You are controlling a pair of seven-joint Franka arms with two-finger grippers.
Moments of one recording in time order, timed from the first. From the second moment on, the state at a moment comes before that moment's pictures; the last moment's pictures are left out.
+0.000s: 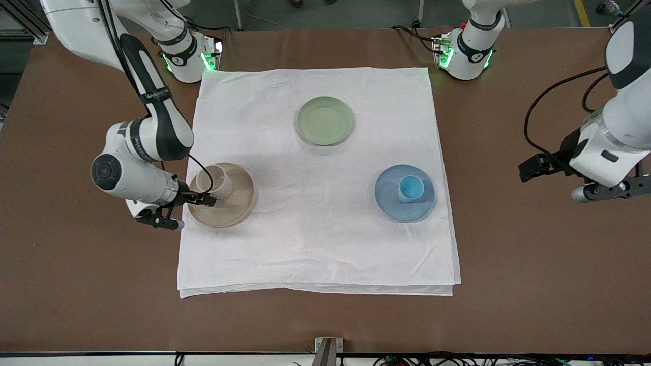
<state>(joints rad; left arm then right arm) 0.13 0.19 -0.30 -1.41 0.09 1.59 -0.26 0.19 0.38 -0.01 -1.87 0.21 2.14 0.27</state>
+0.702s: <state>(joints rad) 0.03 -0.02 -0.09 -1.47 0.00 1.41 -0.08 -0.03 0.27 -0.03 -1.56 0.04 1.59 -0.08</state>
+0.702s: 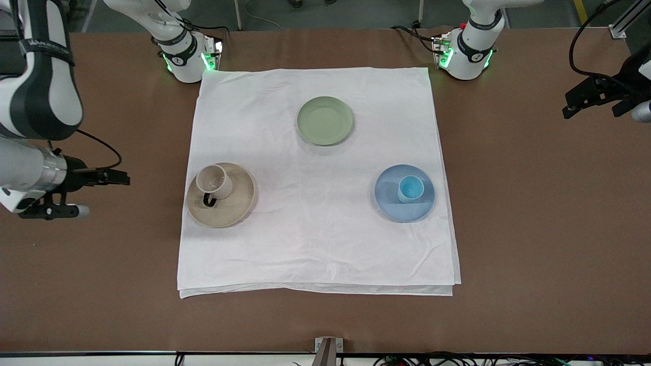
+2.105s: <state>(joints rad) 0.02 -0.04 -0.10 -1.58 -0.02 1.52 -0.08 0.04 0.05 -0.07 -1.60 -0.02 1.48 -0.09</state>
